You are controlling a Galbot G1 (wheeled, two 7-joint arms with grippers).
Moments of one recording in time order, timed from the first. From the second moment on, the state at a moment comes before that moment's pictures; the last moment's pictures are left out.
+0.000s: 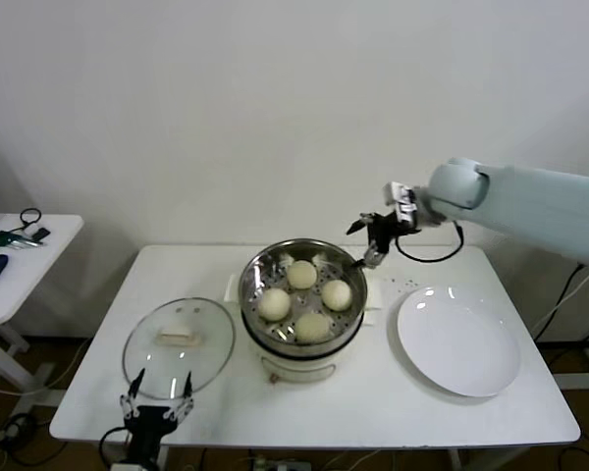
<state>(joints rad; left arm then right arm) 1.76 -1.49 -0.63 -2.00 0.08 -0.04 -0.04 0.68 0.78 -1.50 1.36 0.88 -0.11 -0.66</state>
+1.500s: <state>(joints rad) 1.68 -1.44 -0.65 -2.03 0.77 0.01 -0.09 -1.23 0.92 0.51 1.64 0.63 0.21 -0.22</state>
